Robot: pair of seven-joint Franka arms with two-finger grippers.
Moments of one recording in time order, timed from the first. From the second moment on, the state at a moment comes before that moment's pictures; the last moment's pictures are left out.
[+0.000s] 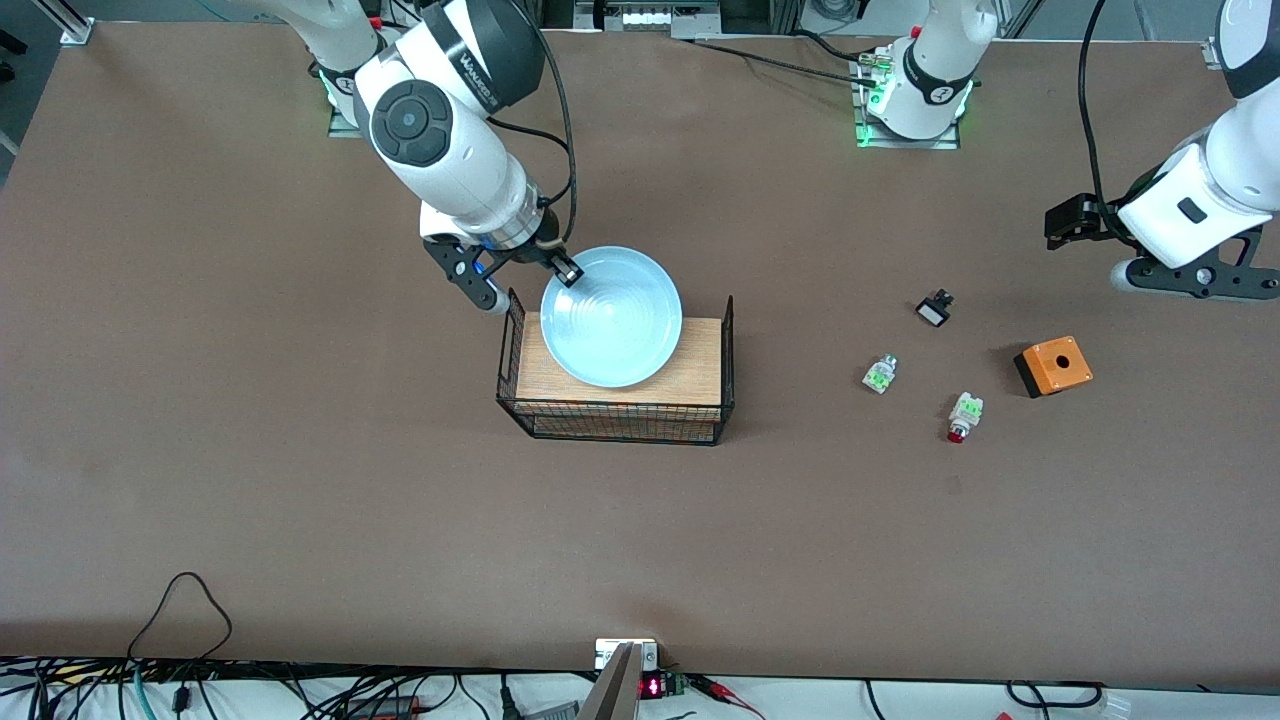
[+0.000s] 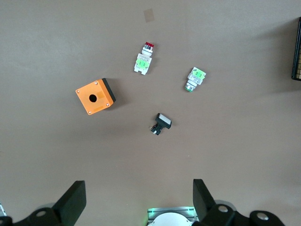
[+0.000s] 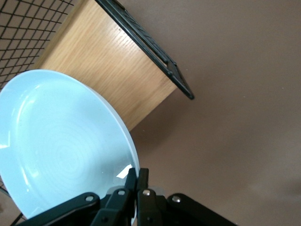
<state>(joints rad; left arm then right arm) -0.01 0.06 -0.06 -1.60 0.07 1.45 0.04 0.52 0.30 0.13 -1.68 0.22 2.03 1.37</state>
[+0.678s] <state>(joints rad) -0.02 0.06 -0.07 -1.60 0.07 1.45 0.04 0.52 0.36 0.13 -1.68 0.19 2.09 1.37</state>
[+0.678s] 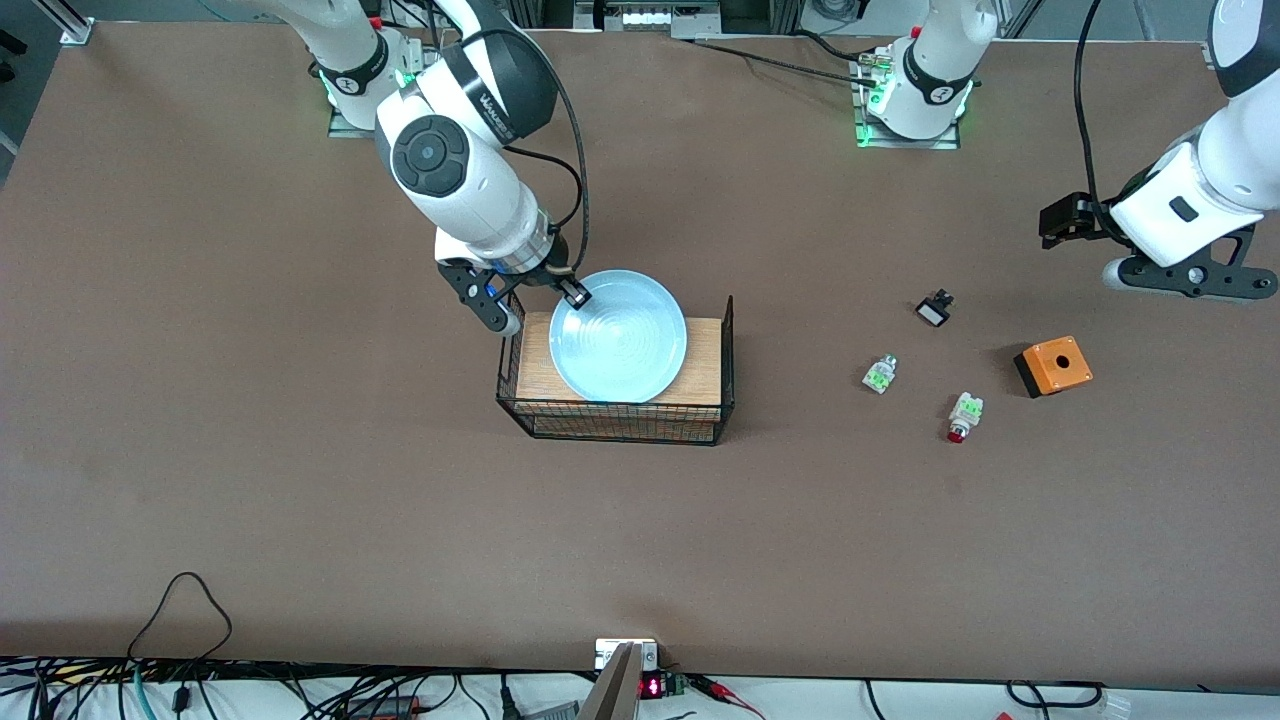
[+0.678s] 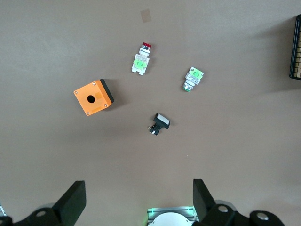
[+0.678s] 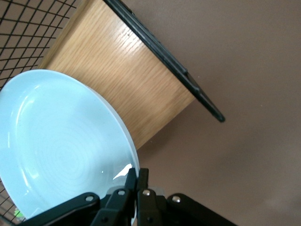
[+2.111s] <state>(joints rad) 0.00 0.32 -0.05 -1.60 0.09 1.61 0.05 0.49 0.17 -0.07 -1.51 0.16 1.68 1.12</state>
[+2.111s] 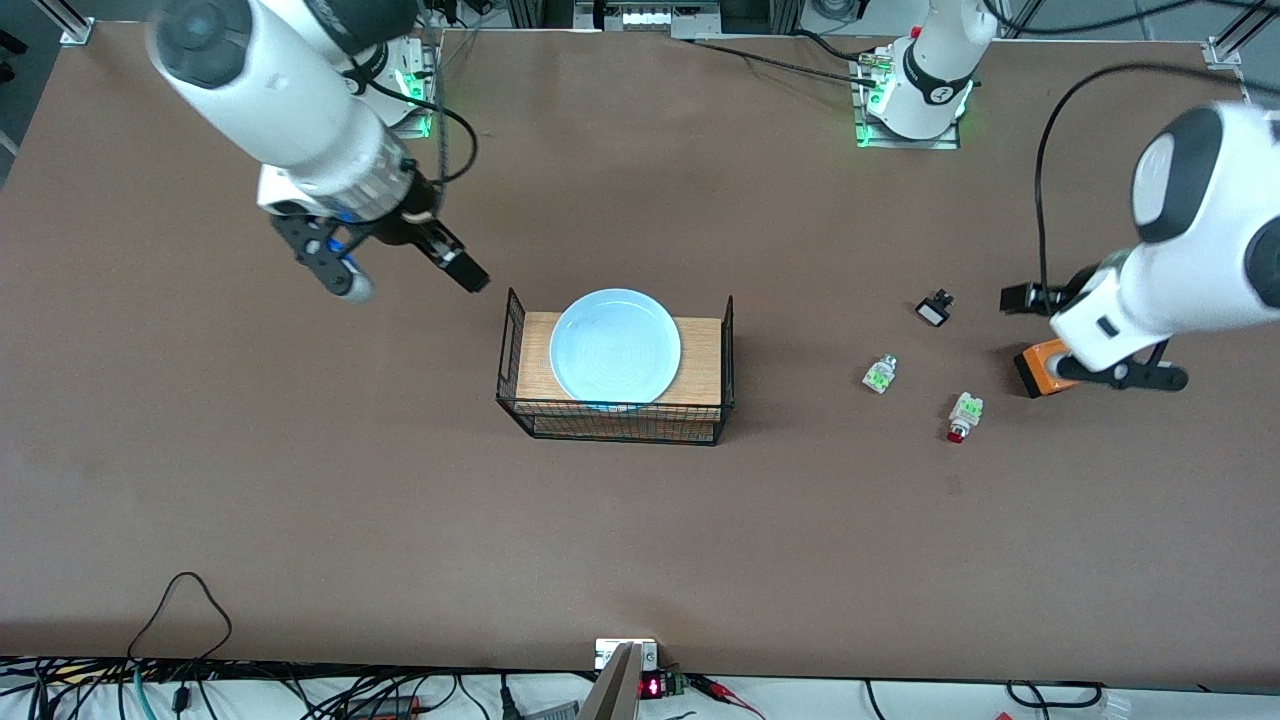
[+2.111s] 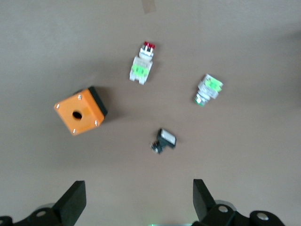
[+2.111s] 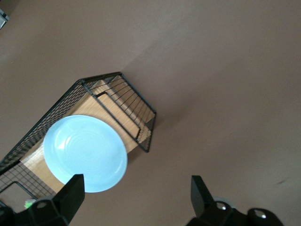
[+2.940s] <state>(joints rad) 0.02 0.57 -0.05 -1.82 0.16 2.27 0.22 0.14 0.19 -0.11 -1.48 -0.07 1.60 0.19</state>
